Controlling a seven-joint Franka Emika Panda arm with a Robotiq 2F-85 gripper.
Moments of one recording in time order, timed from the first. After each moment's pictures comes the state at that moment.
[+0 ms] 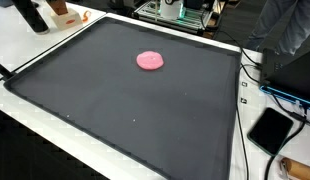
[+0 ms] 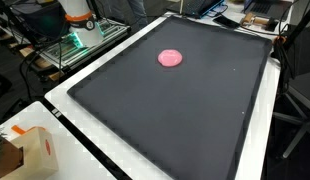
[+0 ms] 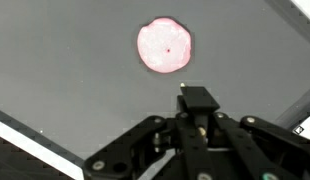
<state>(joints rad) 0.13 -0.03 0.13 -2.01 -0.05 1.94 -0.39</state>
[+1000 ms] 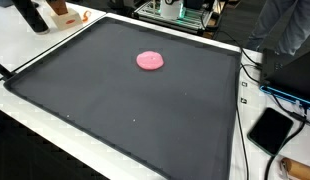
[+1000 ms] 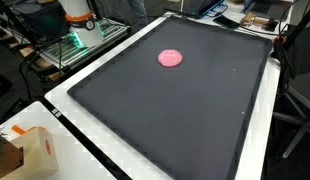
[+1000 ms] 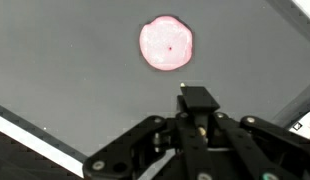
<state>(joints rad) 0.13 -0.04 0.12 -2.00 -0.04 1.93 -0.41</state>
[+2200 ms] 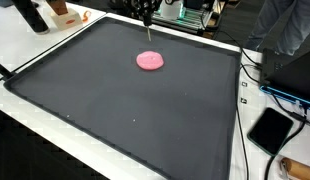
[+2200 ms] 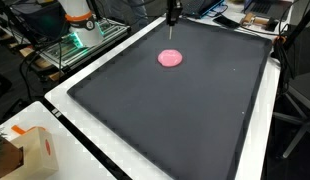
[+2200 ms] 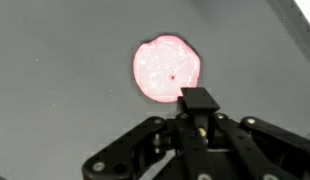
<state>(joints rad) 0.07 0.02 0.08 -2.21 0.05 2.15 -0.68</state>
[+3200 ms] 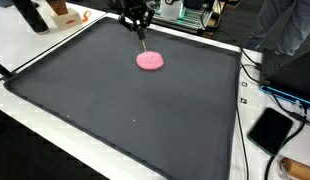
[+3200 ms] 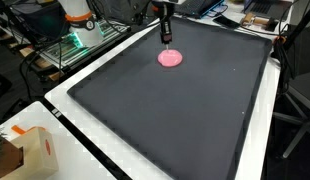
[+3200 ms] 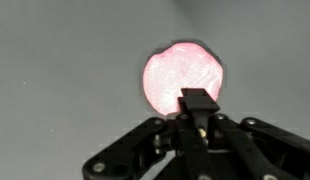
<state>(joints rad) 0.01 0.06 0.04 -2.36 0.25 2.41 -0.88</state>
